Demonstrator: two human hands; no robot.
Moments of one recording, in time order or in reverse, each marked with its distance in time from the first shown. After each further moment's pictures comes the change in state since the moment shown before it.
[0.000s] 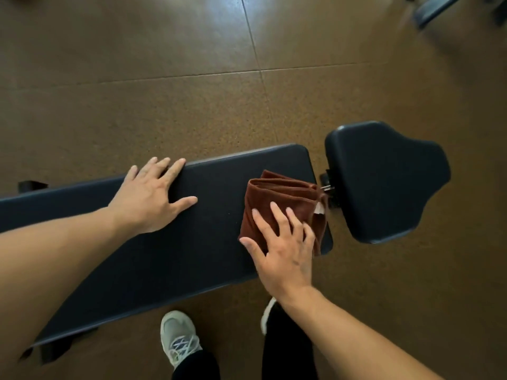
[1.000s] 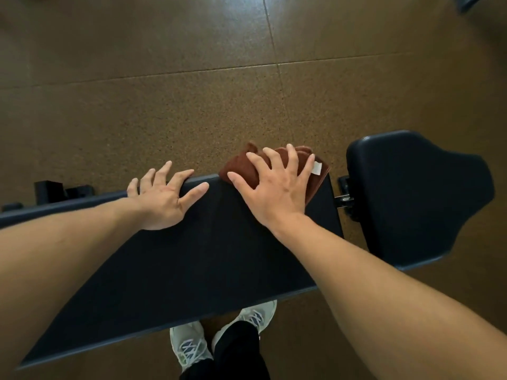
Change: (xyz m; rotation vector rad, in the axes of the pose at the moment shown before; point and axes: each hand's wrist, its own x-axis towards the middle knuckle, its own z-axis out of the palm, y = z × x) left_hand 0.037 0.010 -0.022 -0.183 -0.292 -0.252; right_hand 0.161 -0.036 -0.031 -0.057 -0.010 -0.037
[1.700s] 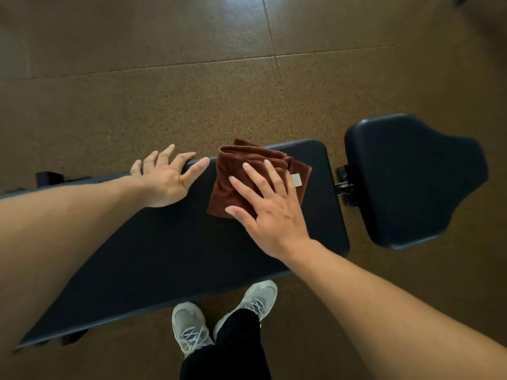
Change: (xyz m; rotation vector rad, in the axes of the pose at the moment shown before) left_hand -0.004 0.001 0.004 -0.045 0.072 0.017; right_hand -0.077 0.010 0.018 0.146 0.007 -0.292
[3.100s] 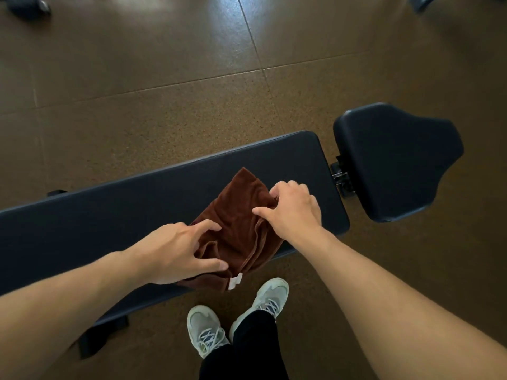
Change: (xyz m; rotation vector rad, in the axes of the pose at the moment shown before) left_hand -0.118 -0.031 0.044 0.183 -0.125 0.552; right_hand -0.031 -0.038 -0.044 0.115 -0.221 0.594
